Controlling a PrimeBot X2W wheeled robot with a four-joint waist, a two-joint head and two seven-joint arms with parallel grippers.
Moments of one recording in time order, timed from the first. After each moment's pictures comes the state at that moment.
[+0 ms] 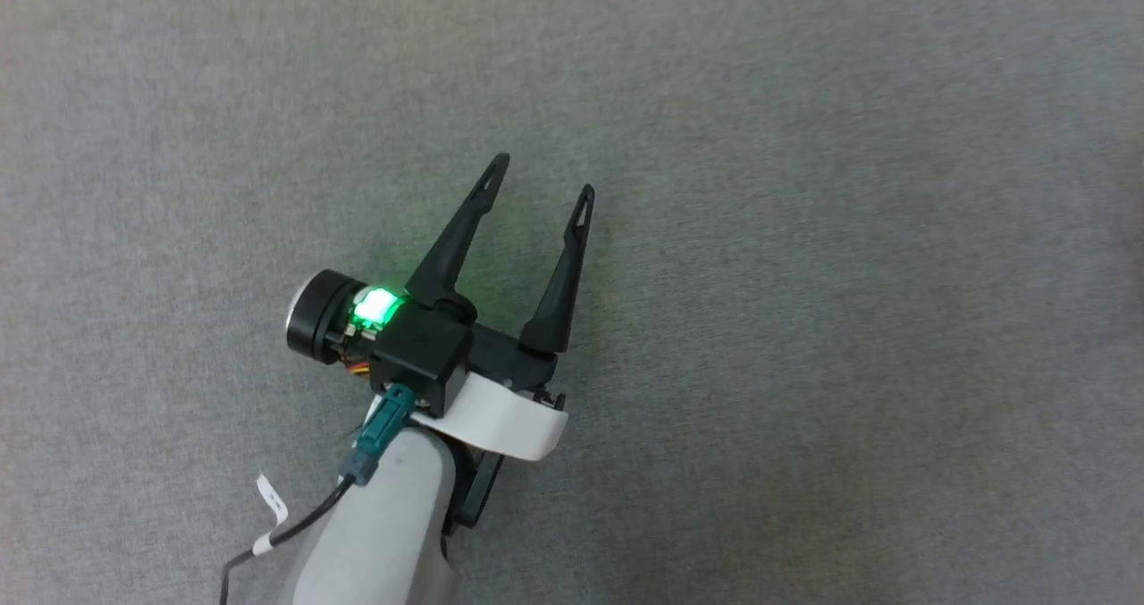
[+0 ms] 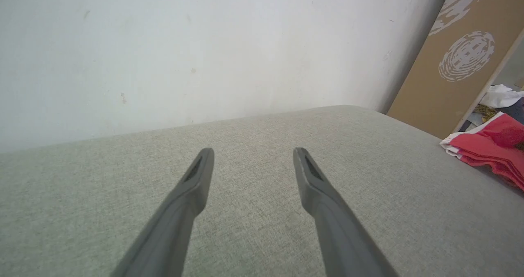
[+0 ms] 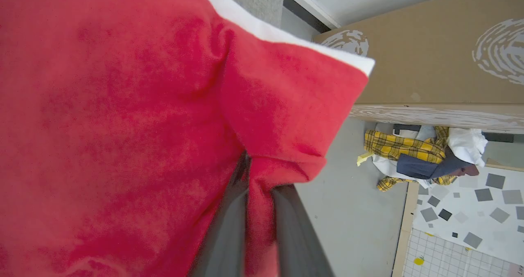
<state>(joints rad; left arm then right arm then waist) -0.34 0.05 -0.33 0.01 -0.03 -0.05 -0.26 -0.55 -0.93 0.31 0.65 0.31 0.13 0.18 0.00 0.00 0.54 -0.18</state>
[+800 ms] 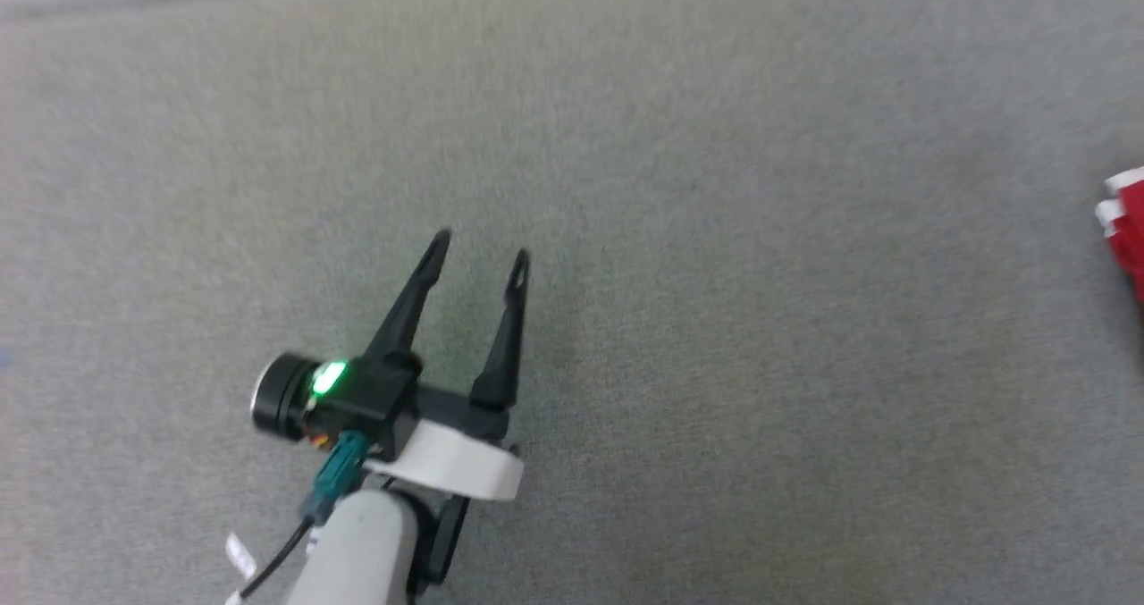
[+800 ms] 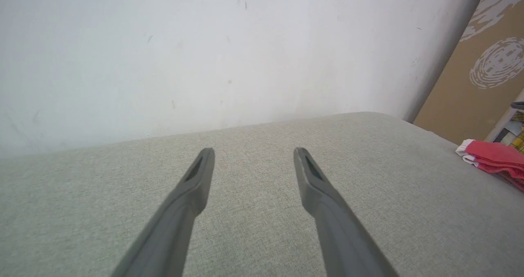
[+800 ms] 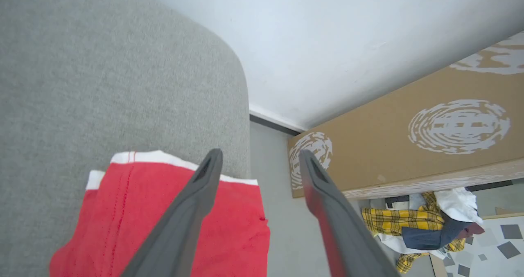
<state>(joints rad) -0.22 0.05 -0.25 0.02 -0.06 -0.04 -0.26 -0.69 -0.78 0.23 0.78 0.17 0.13 -0.08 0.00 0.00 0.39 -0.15</state>
